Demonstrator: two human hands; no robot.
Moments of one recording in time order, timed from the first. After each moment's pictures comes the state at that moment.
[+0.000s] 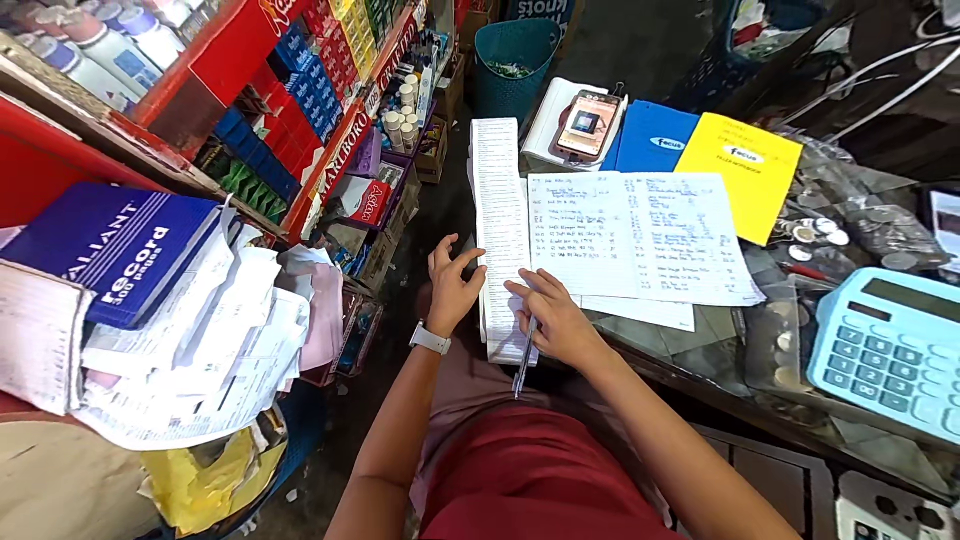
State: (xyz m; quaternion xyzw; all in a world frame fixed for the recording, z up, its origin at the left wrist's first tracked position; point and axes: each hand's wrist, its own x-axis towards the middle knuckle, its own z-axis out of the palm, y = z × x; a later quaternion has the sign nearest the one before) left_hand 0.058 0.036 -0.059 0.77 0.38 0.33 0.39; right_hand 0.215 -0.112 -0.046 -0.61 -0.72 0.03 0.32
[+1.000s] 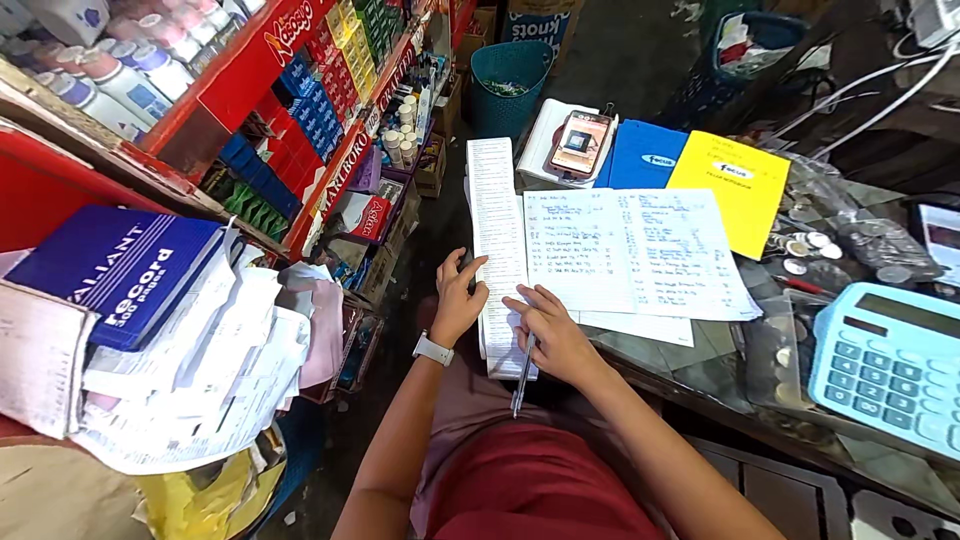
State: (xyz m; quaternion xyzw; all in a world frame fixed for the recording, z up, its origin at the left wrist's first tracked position) left_hand 0.067 0.038 -0.056 0.78 0.37 0.28 0.43; right_hand 0.212 -0.113 -0.046 -0.62 -0.71 0.03 0.33
